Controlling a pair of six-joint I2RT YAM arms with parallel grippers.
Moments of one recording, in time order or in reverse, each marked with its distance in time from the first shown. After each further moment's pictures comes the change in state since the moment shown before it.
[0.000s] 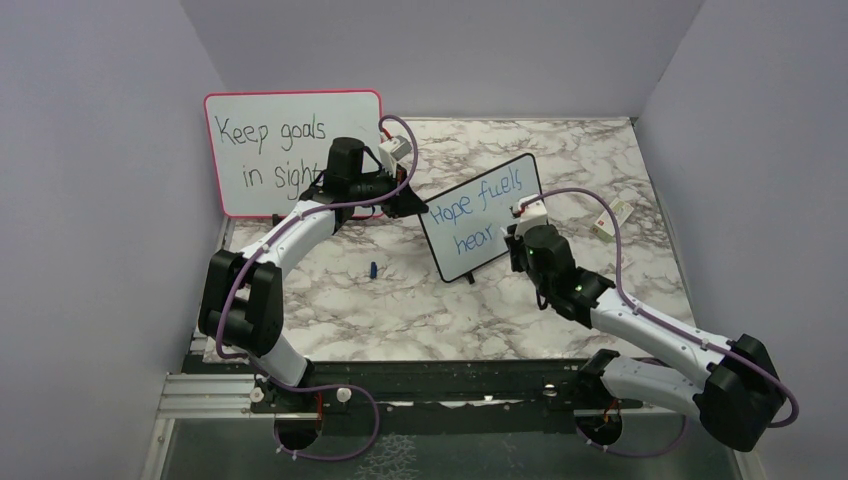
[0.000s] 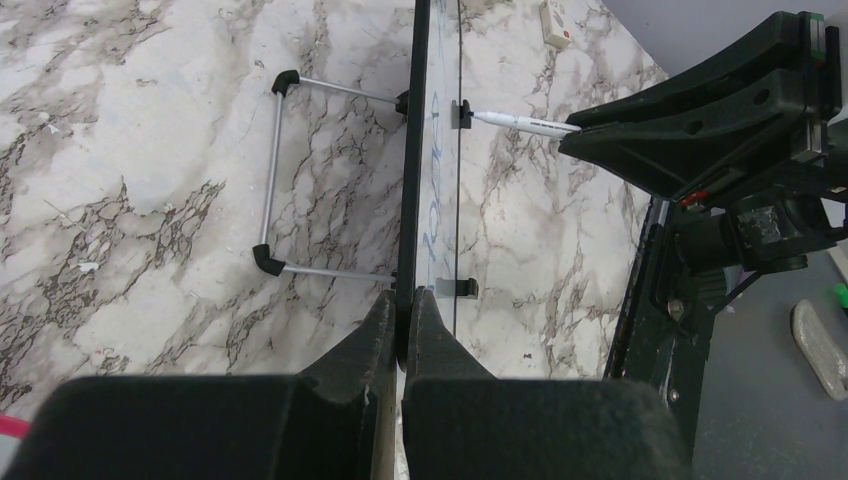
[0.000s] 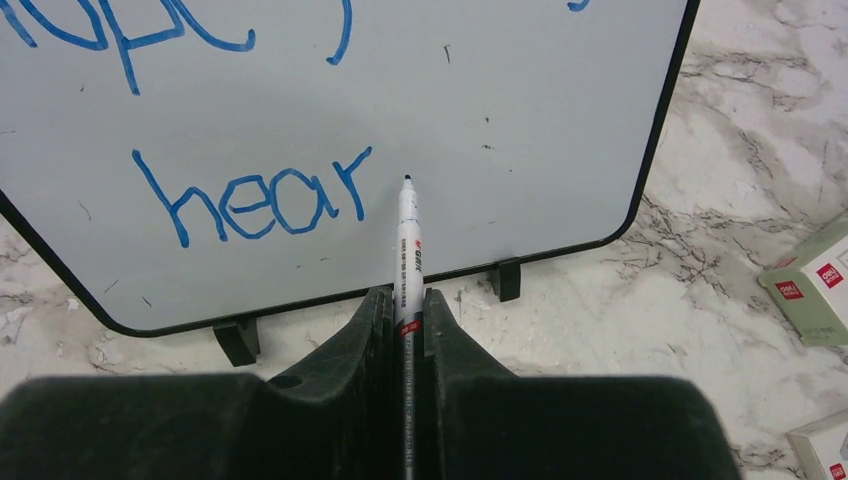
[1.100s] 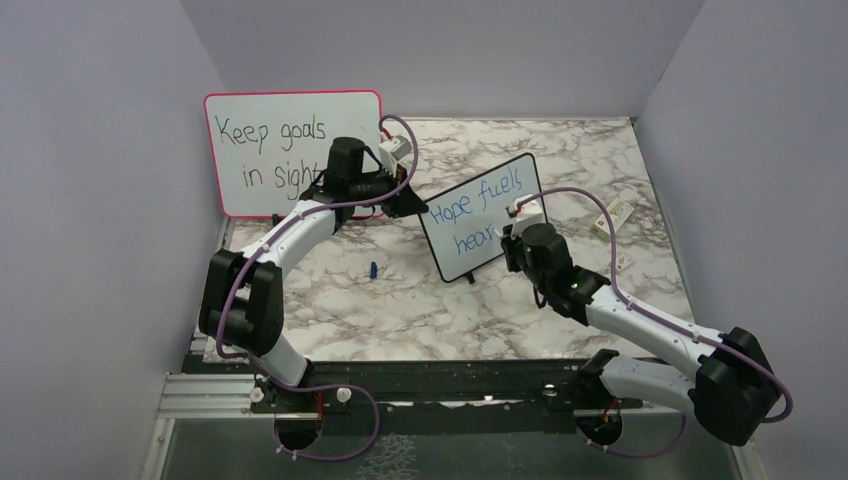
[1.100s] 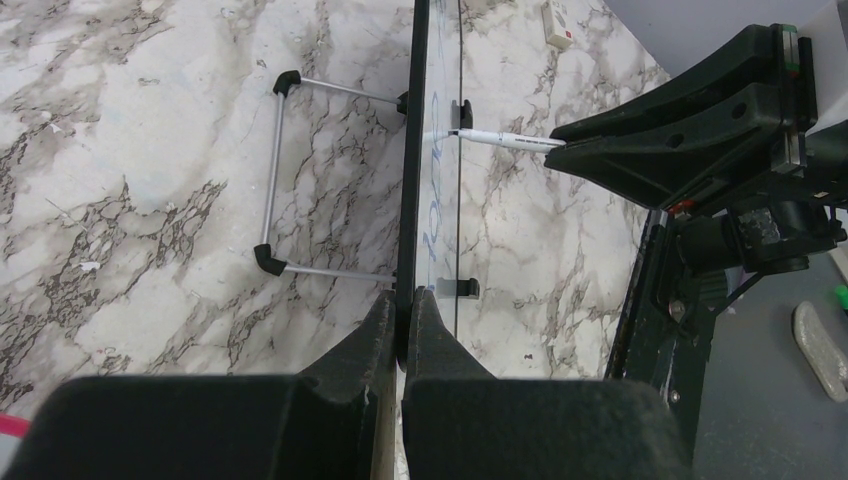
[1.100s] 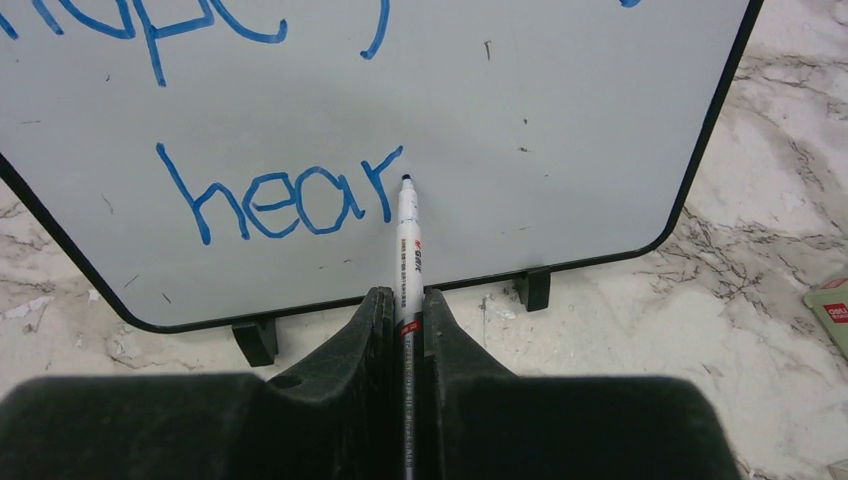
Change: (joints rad) left arm 0.000 0.002 0.003 -0.003 0.000 0.000; right arm -0.023 0.044 -0.009 0.047 -0.076 -0.001
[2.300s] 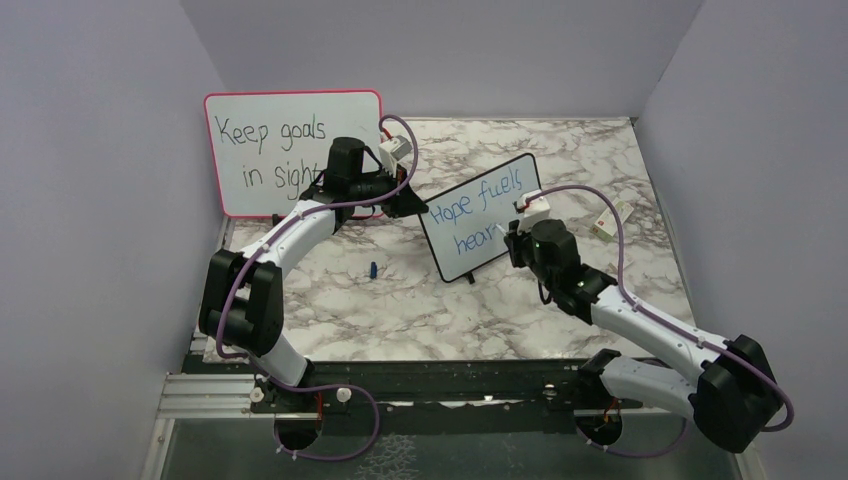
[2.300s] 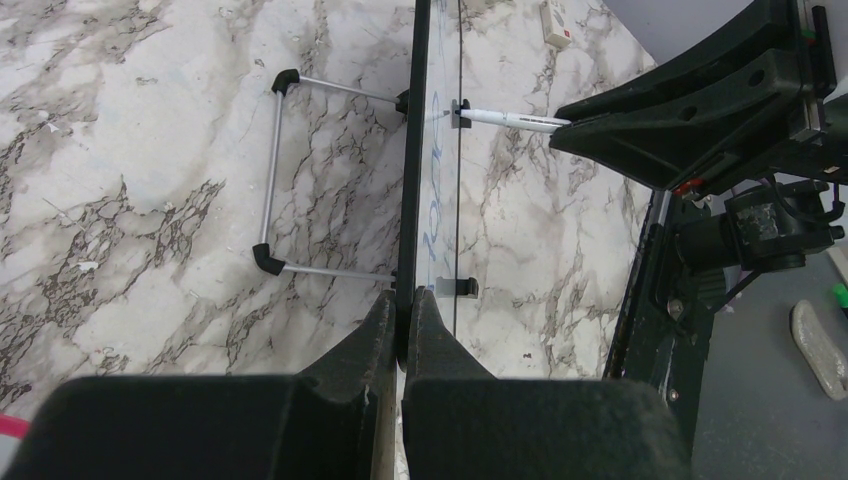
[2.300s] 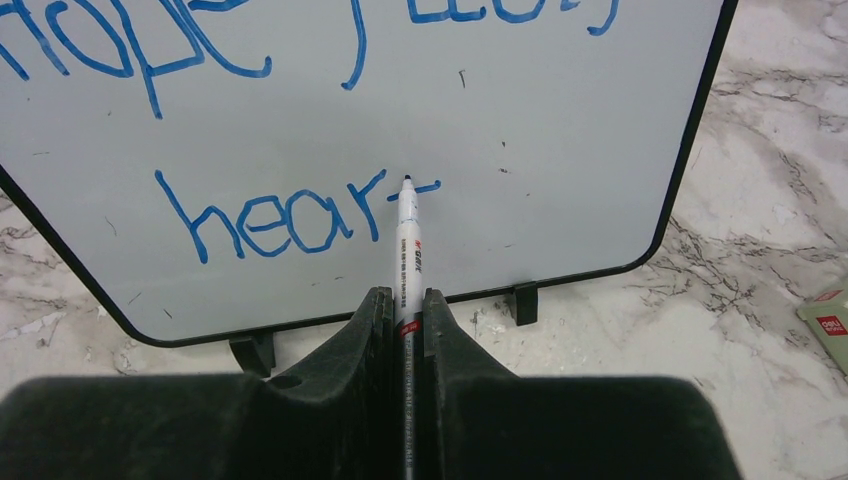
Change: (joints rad) left arm 0.000 0.001 0.000 -0.002 -0.001 0.000; right arm -0.057 -0.031 0.000 0.012 -0.062 -0.007
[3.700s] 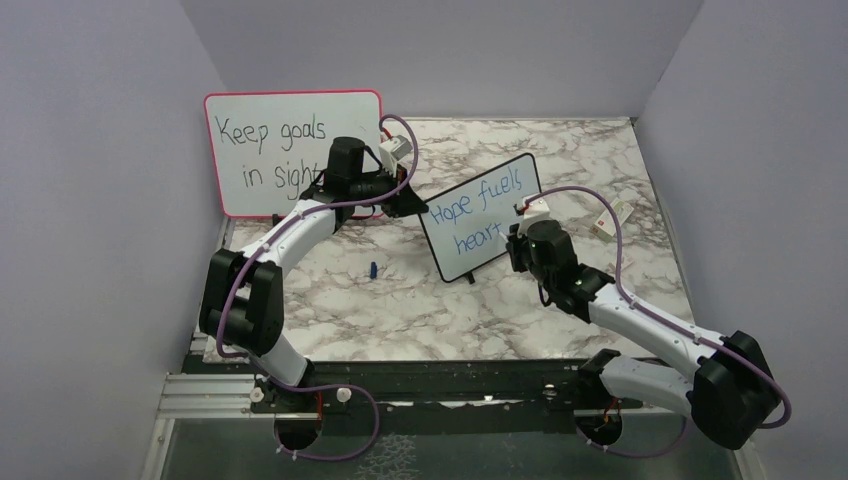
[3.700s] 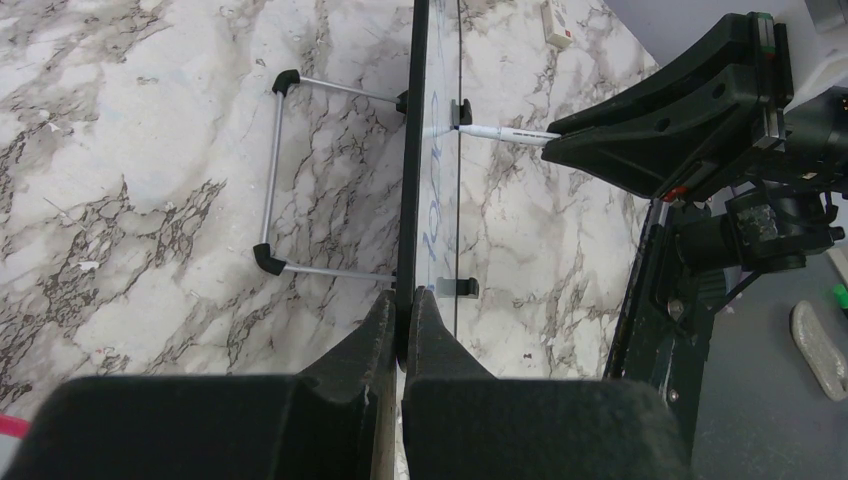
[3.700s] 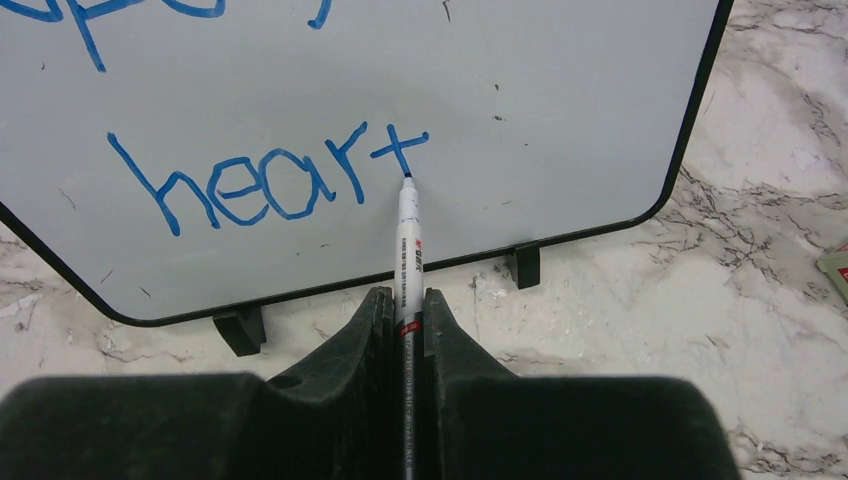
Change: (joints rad) left arm 0.000 0.003 0.003 -0.003 0.000 0.000; right arm -0.005 0.023 0.000 -0.064 0.001 0.063
